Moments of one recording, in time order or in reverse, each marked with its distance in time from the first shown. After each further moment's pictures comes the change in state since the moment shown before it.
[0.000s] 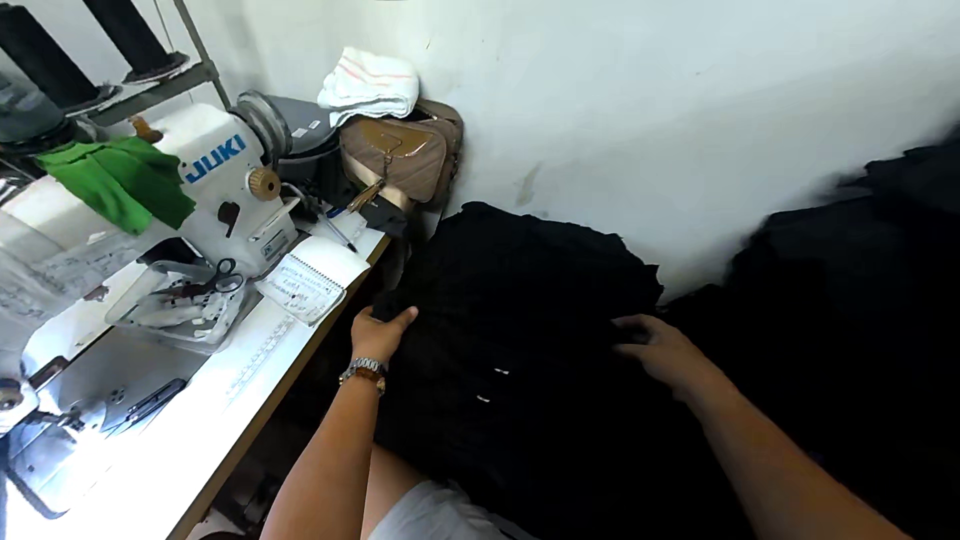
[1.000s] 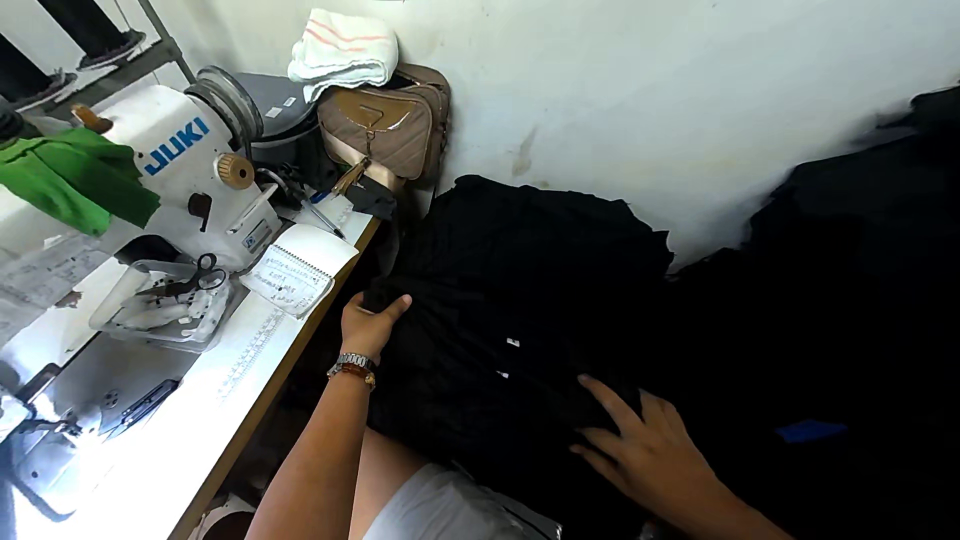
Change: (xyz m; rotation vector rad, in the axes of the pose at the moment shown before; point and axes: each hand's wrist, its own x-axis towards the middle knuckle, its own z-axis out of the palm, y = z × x) left_hand 0.001 -0.011 0.001 -0.075 -0.015 0.054; right_hand -0.118 0.077 0.050 -0.638 0.097 -0.958
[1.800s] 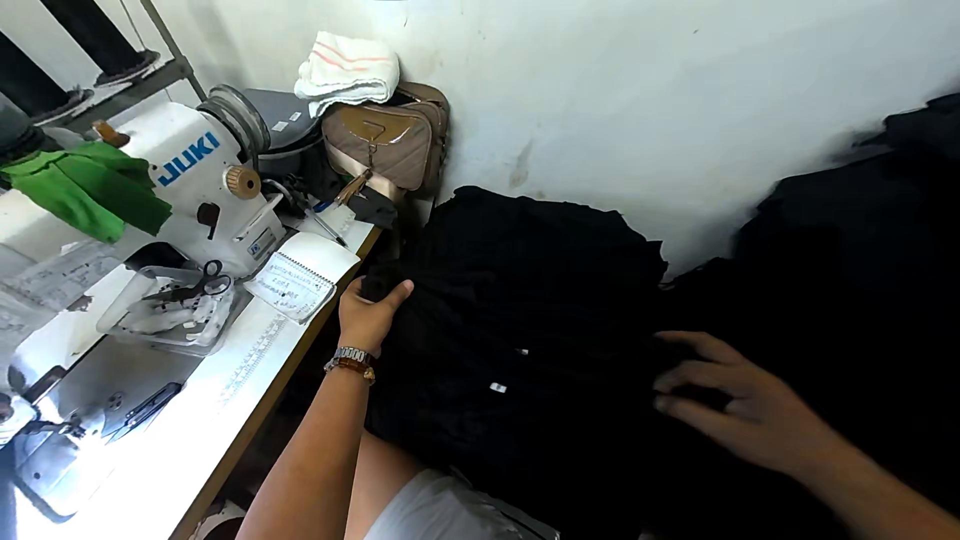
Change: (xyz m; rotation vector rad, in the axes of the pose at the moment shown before) left_hand 0.004 0.020 0.000 -0.084 0.008 0.169; right_hand 0.033 0.074 -0.066 0.474 0.072 0.159
